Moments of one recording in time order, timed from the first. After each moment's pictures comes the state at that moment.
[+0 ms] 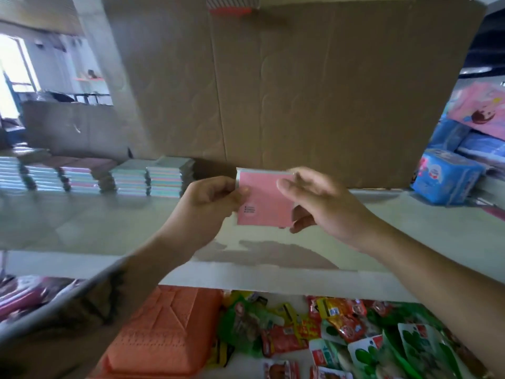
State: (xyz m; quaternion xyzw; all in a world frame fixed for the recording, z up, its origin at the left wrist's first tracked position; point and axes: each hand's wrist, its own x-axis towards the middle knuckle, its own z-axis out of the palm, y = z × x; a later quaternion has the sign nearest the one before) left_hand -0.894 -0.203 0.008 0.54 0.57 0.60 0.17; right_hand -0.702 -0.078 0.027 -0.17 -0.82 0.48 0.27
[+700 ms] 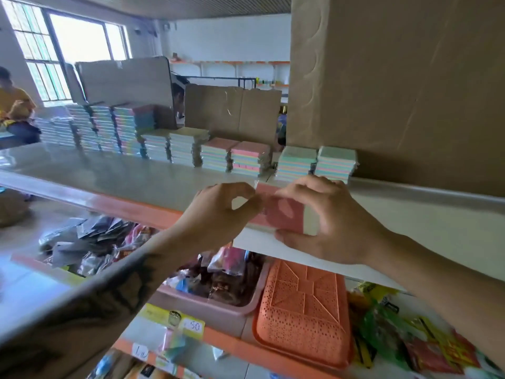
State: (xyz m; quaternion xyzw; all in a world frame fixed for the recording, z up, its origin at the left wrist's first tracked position) left_hand -1.140 -0.416 -0.010 0.50 0.78 0.36 -0.03; right_hand -0.970 -0.247 -0.003 0.00 -0.96 0.11 0.27
